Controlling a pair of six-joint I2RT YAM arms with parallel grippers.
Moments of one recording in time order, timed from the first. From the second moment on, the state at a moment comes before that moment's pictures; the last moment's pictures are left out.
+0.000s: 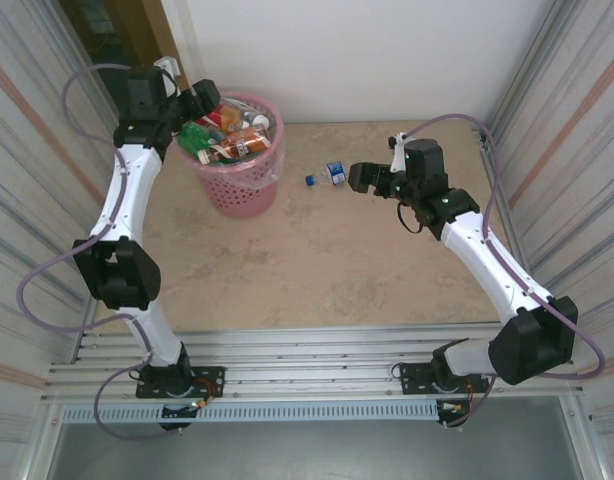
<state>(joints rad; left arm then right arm) -0.03 1.81 1.91 -0.45 0.21 -0.42 0.36 1.35 1.23 -0.40 -0.12 0.39</state>
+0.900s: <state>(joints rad) -0.03 1.68 1.68 -0.33 0.15 -0.41 0.36 1.41 1.28 -0.41 -0.13 0.40</state>
